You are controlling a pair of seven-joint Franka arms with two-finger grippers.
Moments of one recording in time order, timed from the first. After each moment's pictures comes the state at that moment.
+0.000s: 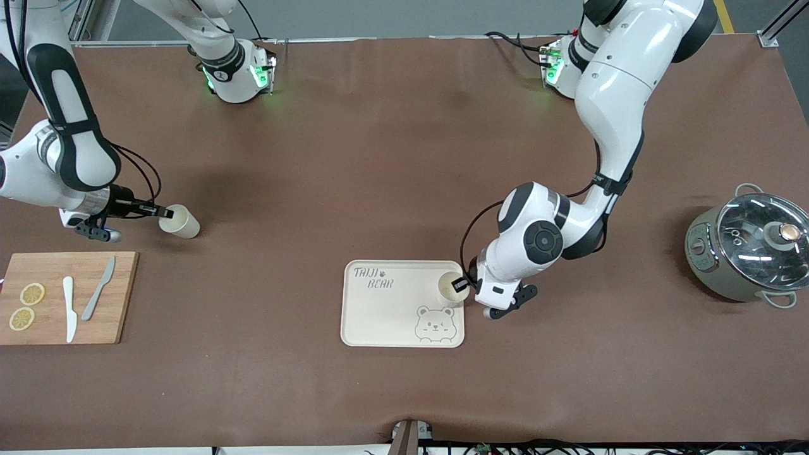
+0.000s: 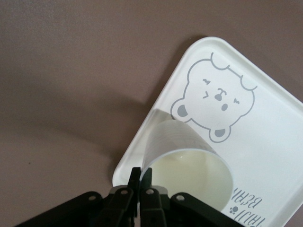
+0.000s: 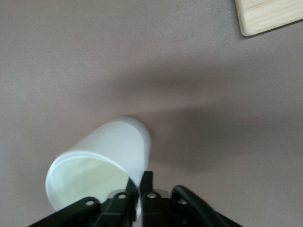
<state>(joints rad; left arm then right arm) -0.29 0.80 -0.26 -1.42 -0.08 2.29 -0.92 -0.19 0.28 -0.15 -2.25 0.38 2.24 -0.34</state>
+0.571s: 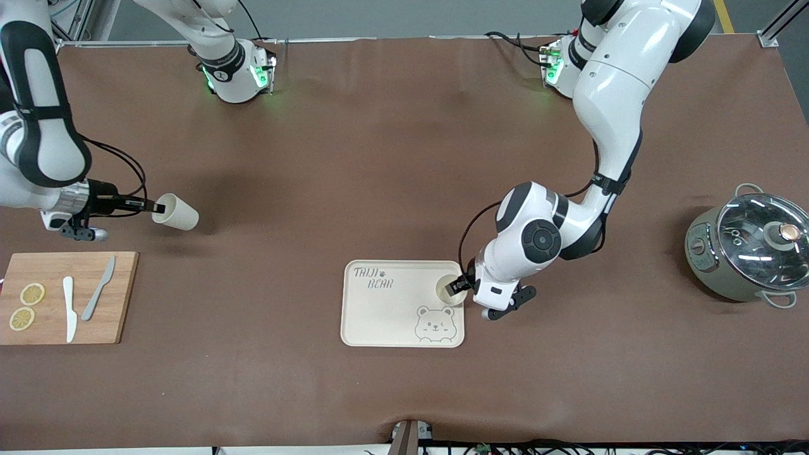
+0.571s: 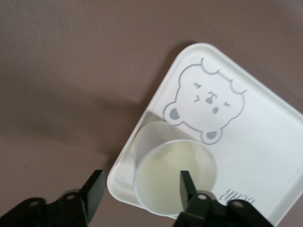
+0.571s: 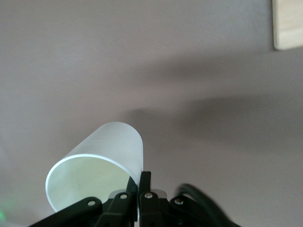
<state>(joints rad) -0.30 0.79 -0.25 -1.39 -0.08 2.30 -0.92 -0.19 0.22 -0.15 -2.09 0.38 1.95 -0.37</state>
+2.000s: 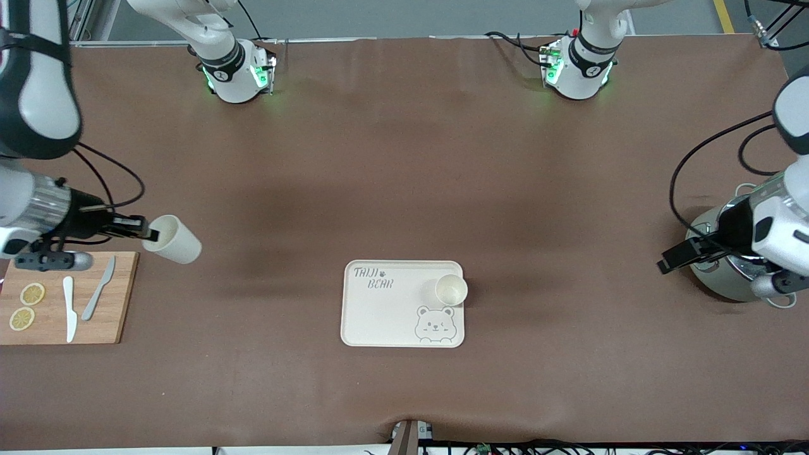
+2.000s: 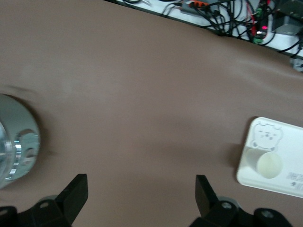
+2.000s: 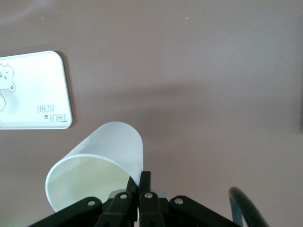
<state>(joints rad) 0.14 0.30 -0.23 -1.36 0.01 1.78 -0.29 0.15 0.24 -0.14 -1.62 0.29 1.77 0.05</state>
